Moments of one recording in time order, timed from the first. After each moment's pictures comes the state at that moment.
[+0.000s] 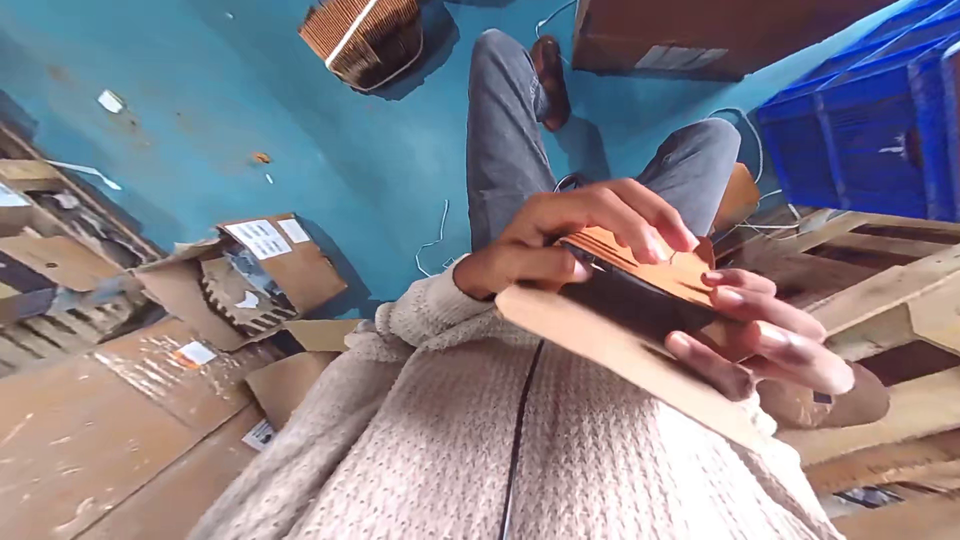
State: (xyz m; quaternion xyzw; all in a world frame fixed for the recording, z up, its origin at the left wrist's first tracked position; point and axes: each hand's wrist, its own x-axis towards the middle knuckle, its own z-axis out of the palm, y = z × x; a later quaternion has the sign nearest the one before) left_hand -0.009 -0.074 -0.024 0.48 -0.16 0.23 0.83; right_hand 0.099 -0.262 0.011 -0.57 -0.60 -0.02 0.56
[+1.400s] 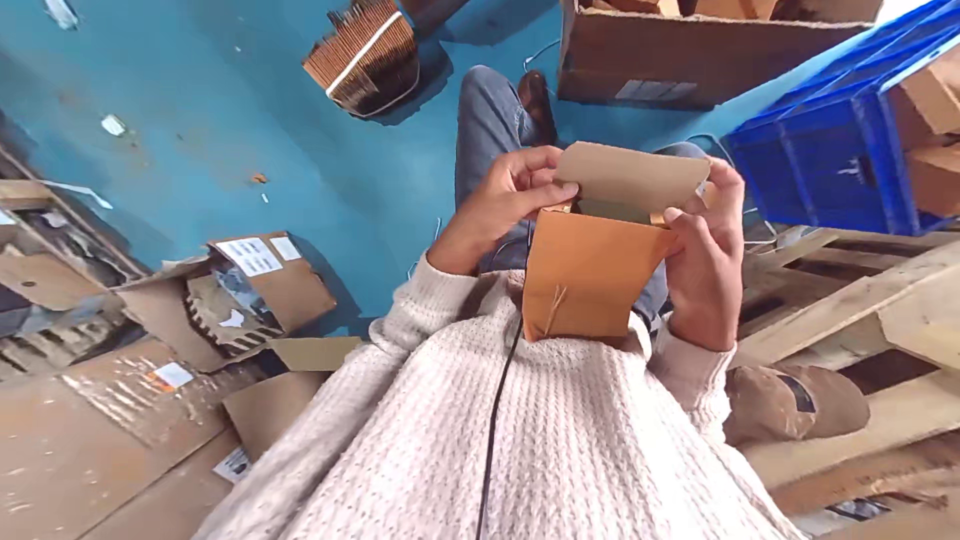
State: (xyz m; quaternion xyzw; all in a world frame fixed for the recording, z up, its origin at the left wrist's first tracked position) left_hand -0.009 -0.046 -0.018 0.55 0.23 0.11 0.80; right_hand 0.149 -0.242 -0.007 -0.60 -0.20 0.42 0.65
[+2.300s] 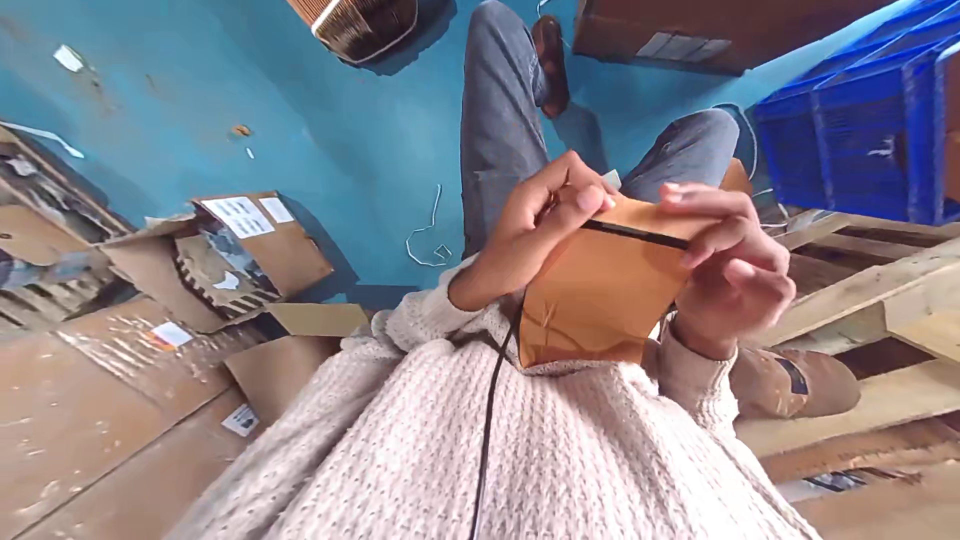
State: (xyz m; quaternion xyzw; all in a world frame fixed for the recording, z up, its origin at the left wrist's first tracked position) left_hand -0.036 -0.096 -0.001 0.57 0.17 0.23 0.77; right_hand 0.129 -0.249 -0.008 -0.49 -0.42 0.34 0.69
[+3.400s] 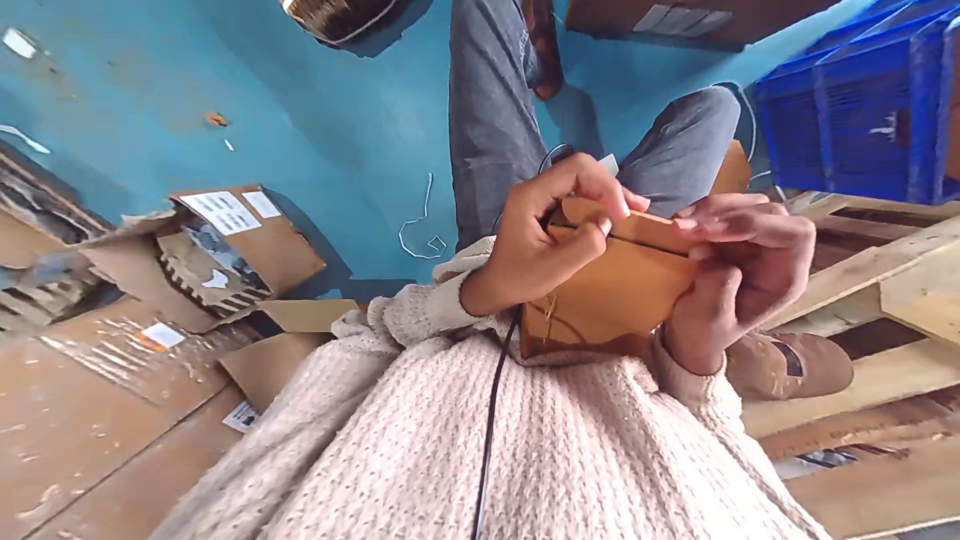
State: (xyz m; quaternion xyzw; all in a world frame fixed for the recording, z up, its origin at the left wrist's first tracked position) left_hand -0.031 -0.114 0.006 0.57 0.14 0.29 0.76; right_hand 0.103 -0.251 0.009 -0.59 -0.42 0.20 0.66
